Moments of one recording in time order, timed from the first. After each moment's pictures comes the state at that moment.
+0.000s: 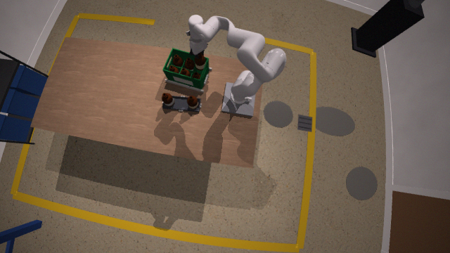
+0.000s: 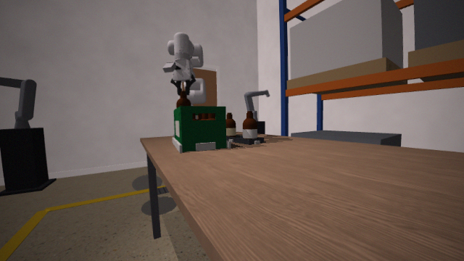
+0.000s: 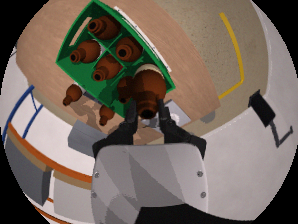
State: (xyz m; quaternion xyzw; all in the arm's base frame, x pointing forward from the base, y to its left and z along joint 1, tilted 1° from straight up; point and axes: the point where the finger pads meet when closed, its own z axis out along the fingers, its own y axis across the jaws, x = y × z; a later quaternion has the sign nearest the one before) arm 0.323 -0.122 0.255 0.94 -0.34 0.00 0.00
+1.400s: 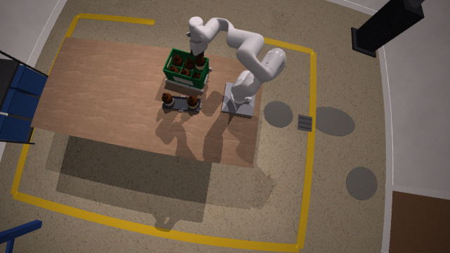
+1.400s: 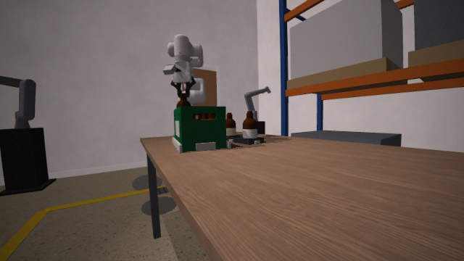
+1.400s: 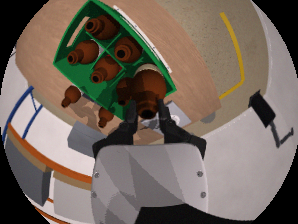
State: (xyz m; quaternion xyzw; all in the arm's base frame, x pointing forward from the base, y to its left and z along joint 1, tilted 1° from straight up) arm 0.323 -0.122 0.244 0.94 -0.34 0.00 0.00
